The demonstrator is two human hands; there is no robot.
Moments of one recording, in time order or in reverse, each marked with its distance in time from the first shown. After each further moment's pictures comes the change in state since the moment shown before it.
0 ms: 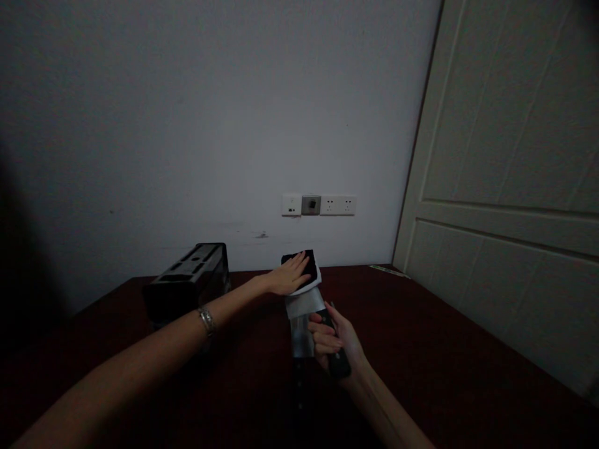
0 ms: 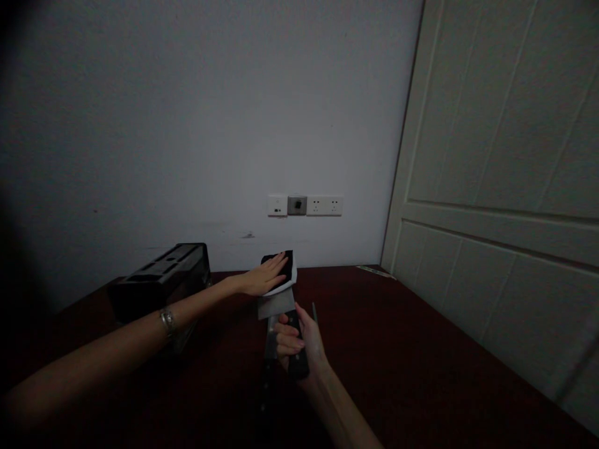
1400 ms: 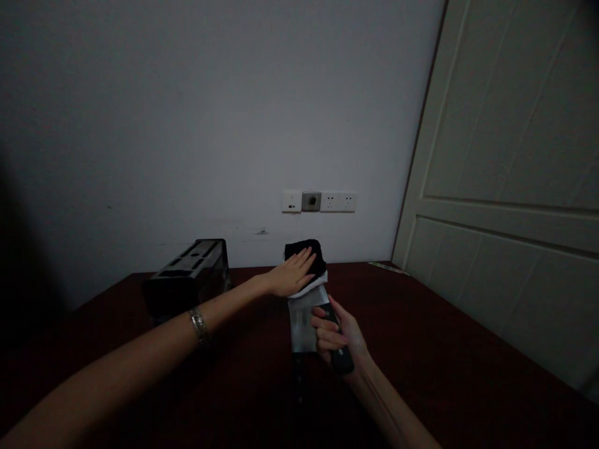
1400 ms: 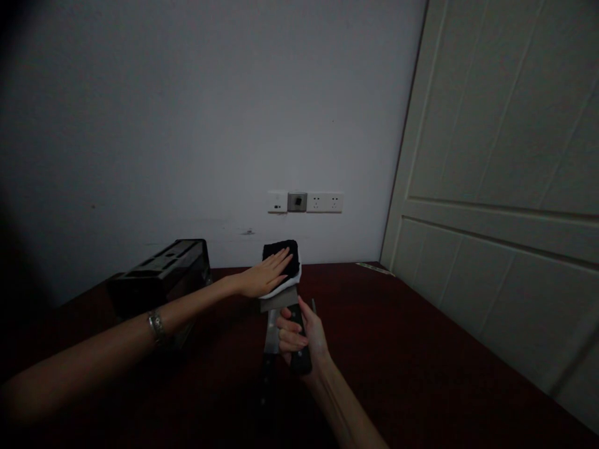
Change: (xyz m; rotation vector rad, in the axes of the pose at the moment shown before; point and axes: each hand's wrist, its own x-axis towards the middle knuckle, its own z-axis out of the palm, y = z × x) left_hand -0.014 0.018 -0.009 0.077 0.091 0.109; right_hand -0.002 -0.003 0.007 -0.107 0.006 -0.017
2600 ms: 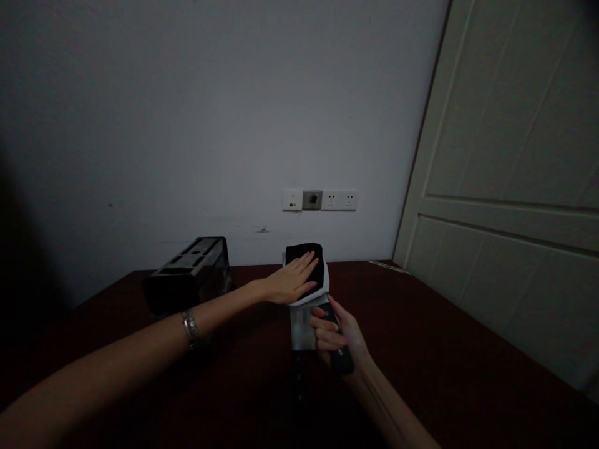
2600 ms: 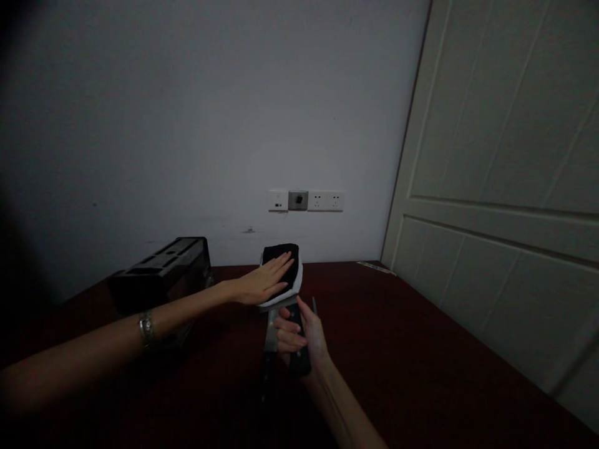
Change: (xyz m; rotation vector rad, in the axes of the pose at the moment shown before) left_hand -0.014 0.011 -0.002 -0.056 0.006 0.077; right_hand 0.001 0.003 0.003 -0.001 -0.012 0.001
